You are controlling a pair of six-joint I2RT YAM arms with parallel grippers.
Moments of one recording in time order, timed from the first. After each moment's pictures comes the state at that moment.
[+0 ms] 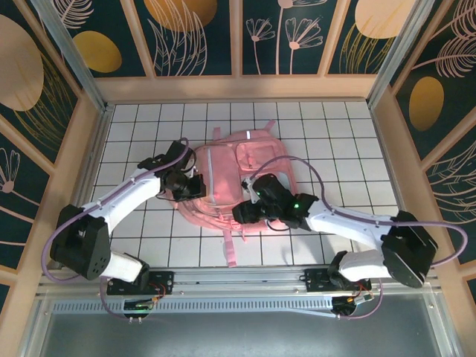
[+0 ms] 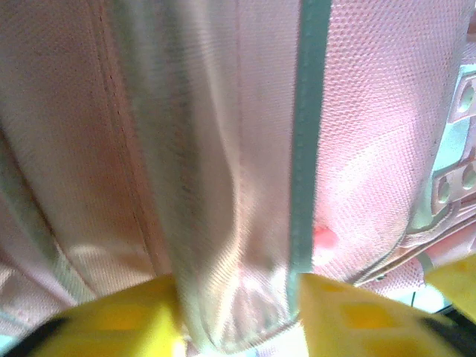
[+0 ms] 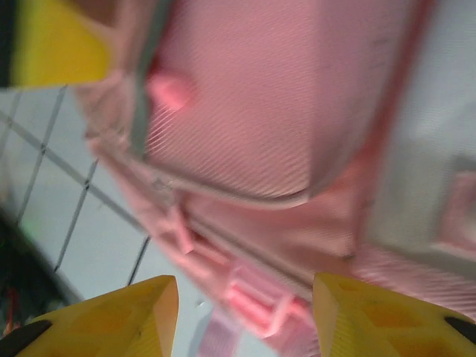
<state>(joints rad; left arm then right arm) -0.46 1.41 0.97 -0.71 0.34 -0.64 0.90 1.36 0.77 -0.25 -0.15 0.64</state>
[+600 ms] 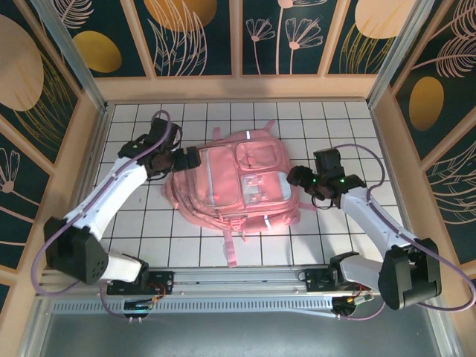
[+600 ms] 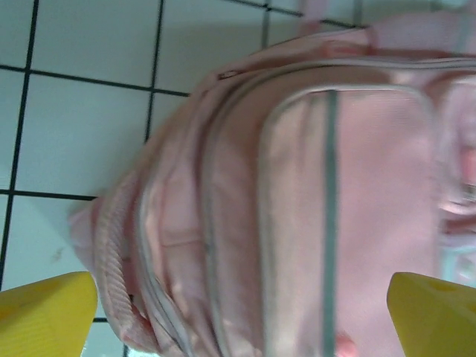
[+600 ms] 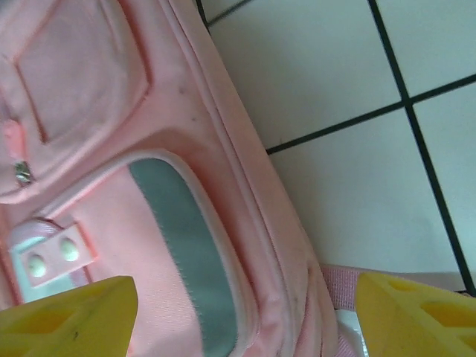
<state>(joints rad) -0.38 1.49 1.18 -0.79 -0.06 -0.55 0.30 1.18 0.70 -0.46 -0.15 0.67</state>
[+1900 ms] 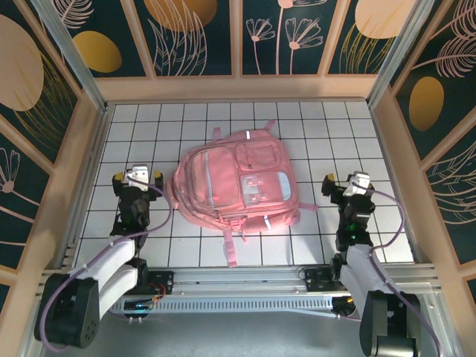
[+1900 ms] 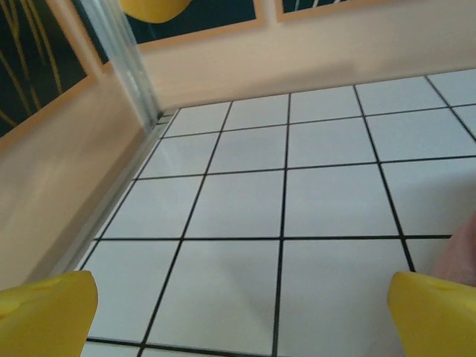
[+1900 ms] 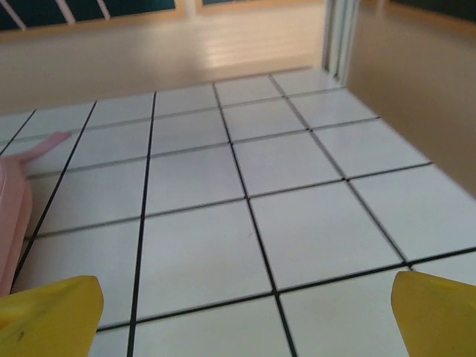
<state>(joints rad) -0.15 1.04 0.16 0.67 -0.32 0.11 -0.07 0.85 0.01 0.63 0.04 0.08</state>
